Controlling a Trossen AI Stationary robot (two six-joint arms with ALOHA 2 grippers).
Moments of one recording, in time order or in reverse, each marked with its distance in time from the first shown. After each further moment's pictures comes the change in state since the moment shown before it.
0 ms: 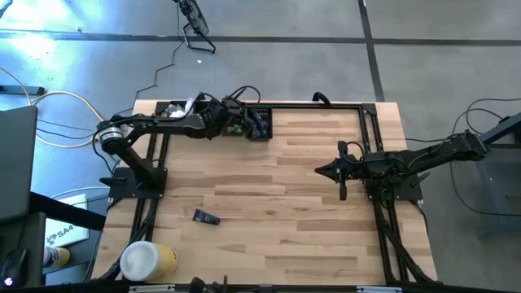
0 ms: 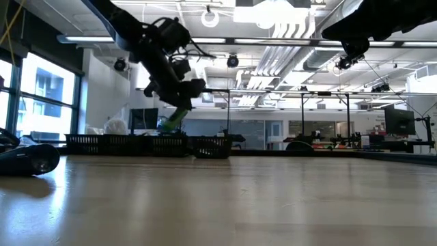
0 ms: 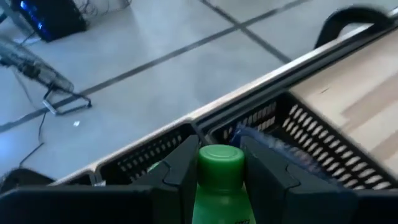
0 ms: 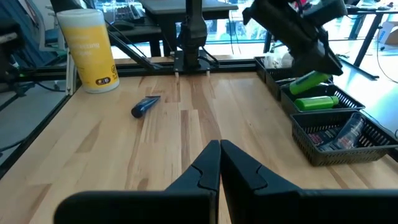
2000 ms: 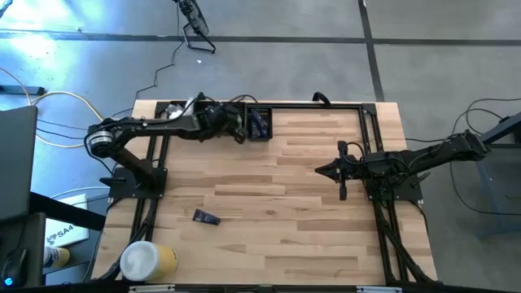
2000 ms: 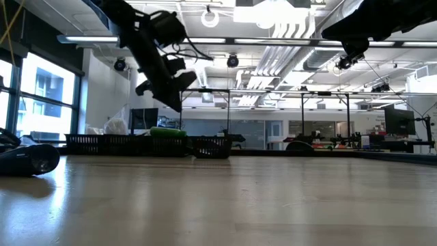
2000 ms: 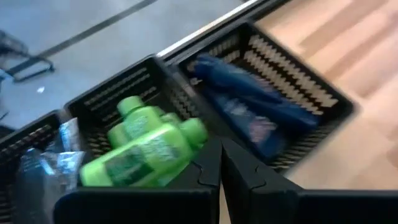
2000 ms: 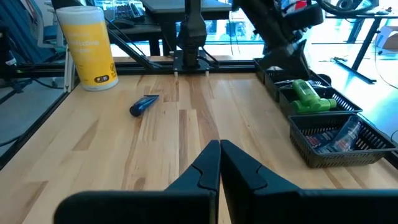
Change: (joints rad) left arm -0.058 -0.092 0.000 -0.281 0.153 -0.089; right arm 0.000 0.000 0.000 0.000 0.002 -0.022
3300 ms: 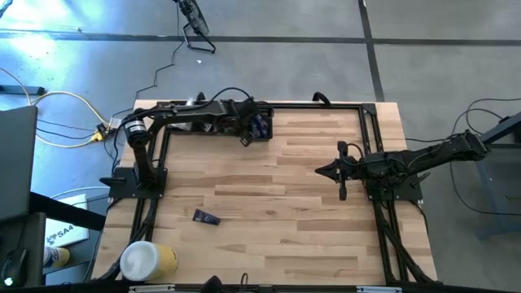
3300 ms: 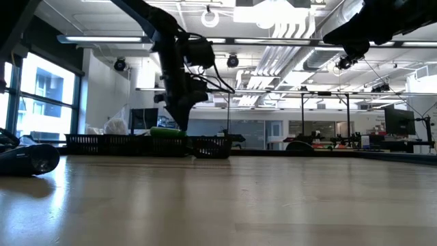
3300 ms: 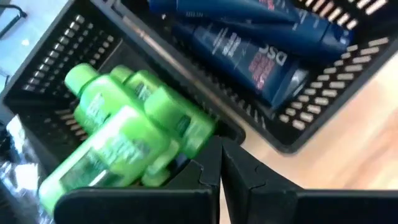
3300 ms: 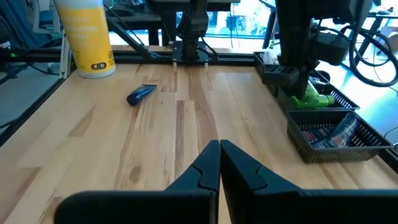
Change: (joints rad) left arm 0.065 0.334 0.410 -0.501 0.161 0.135; right arm 0.000 0.000 0.000 -0.031 0.001 -0.030
